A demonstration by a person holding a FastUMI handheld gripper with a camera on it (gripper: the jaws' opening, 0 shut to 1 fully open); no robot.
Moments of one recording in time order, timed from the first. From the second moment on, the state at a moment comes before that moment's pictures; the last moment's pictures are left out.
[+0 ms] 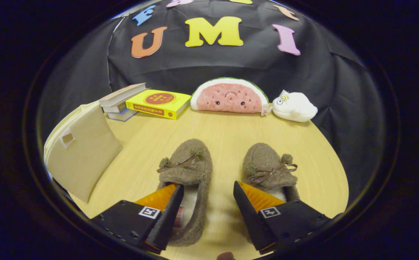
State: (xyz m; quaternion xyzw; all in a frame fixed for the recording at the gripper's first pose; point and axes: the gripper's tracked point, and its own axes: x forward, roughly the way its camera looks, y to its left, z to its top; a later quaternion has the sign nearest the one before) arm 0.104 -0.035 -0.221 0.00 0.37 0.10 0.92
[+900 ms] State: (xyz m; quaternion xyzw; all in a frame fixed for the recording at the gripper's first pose) arm 0.090 0.004 -0.155 0.20 0.38 0.06 0.90
